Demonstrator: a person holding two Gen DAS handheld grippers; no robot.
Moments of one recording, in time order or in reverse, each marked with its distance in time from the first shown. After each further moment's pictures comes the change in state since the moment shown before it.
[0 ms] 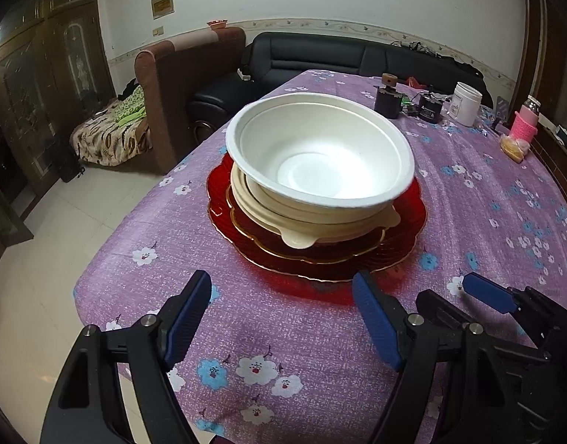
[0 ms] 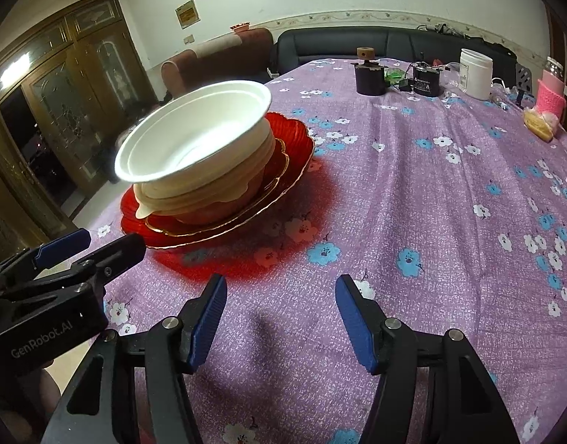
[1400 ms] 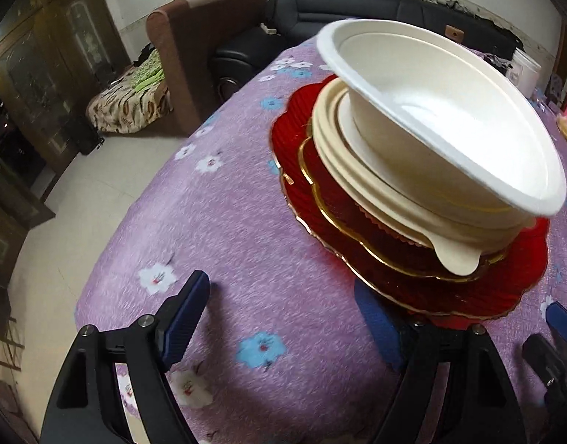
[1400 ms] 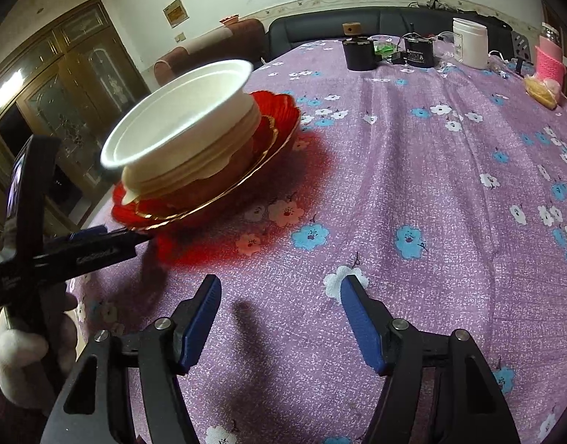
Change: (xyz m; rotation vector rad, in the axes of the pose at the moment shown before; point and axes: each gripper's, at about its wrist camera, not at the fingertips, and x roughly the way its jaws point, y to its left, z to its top) left arm 0.085 0.041 0.024 0.006 0.192 0.118; right arm 0.019 -0.022 -0.003 0.075 0.047 0.047
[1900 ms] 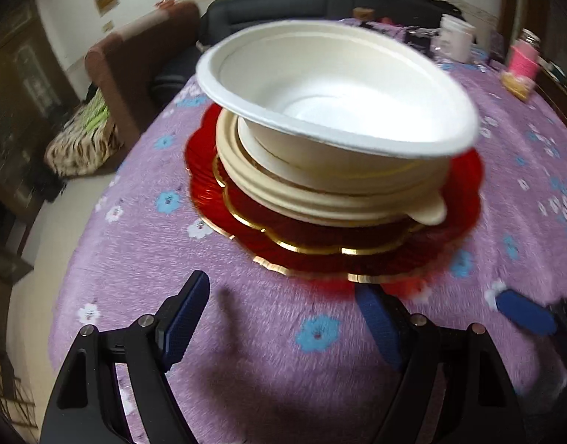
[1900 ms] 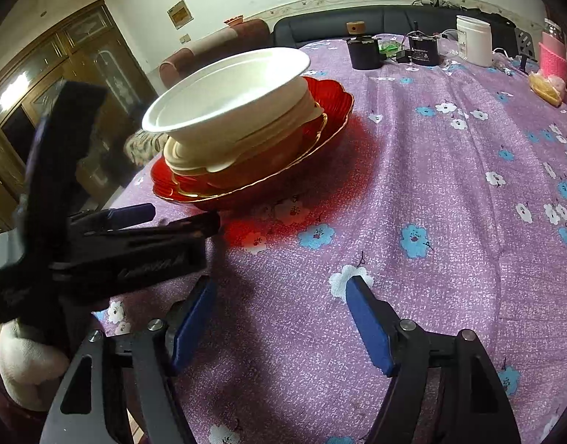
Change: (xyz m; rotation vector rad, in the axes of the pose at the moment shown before) left arm -0.018 -0.069 0.002 0.194 -0.043 -0.118; right arm -0.002 -0.002 -0.002 0.008 -0.002 0.037
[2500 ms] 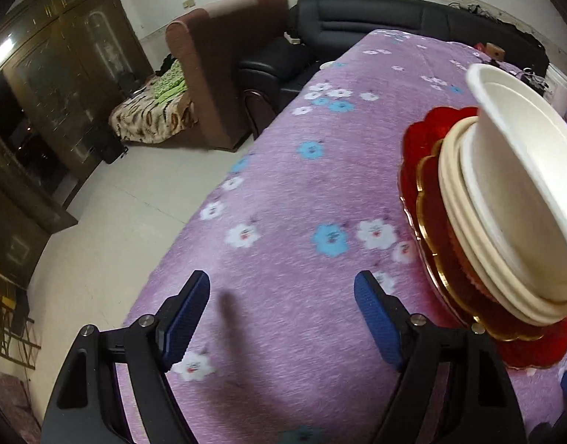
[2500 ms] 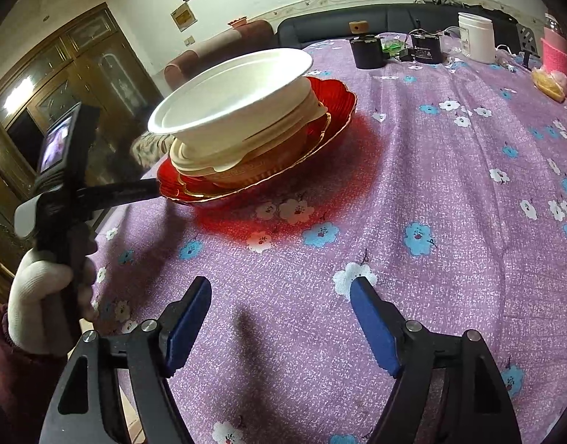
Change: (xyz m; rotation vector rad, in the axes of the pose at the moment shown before) left arm 0.034 0.089 0.028 -0.209 0.015 0.229; right arm -0.002 0.001 -0.002 0.004 -0.002 0.027
